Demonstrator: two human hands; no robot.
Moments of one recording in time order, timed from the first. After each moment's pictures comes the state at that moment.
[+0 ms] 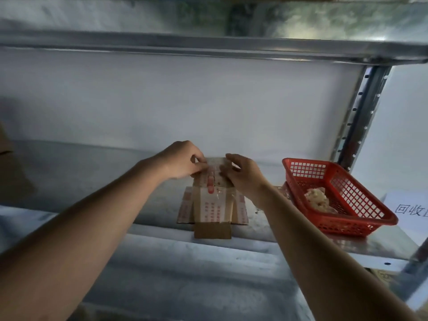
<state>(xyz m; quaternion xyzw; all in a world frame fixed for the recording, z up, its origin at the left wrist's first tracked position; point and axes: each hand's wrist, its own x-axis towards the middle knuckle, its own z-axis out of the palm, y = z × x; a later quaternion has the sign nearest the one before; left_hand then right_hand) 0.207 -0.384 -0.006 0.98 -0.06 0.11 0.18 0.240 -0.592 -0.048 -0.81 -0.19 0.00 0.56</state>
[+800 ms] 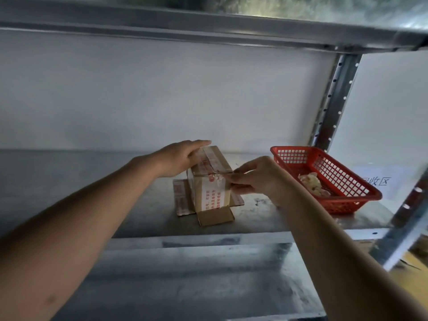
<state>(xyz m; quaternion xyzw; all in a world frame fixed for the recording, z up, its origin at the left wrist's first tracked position) 0.266 -0.349 -0.032 0.95 -0.20 0.03 0.23 0.218 -0.615 -0.038 -0.79 -0.09 0.10 0.59</state>
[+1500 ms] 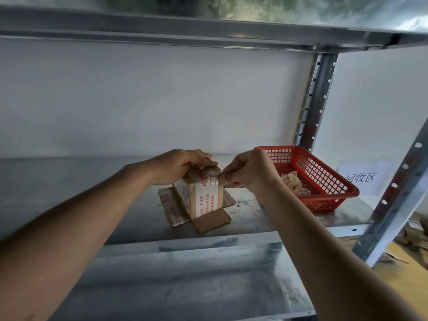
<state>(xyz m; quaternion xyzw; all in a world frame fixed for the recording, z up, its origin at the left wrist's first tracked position) 0.255 -0.399 -0.030 0.90 -0.32 0.00 0.29 0.220 -0.640 -0.037 -0.85 -0.09 -0.08 0.52</state>
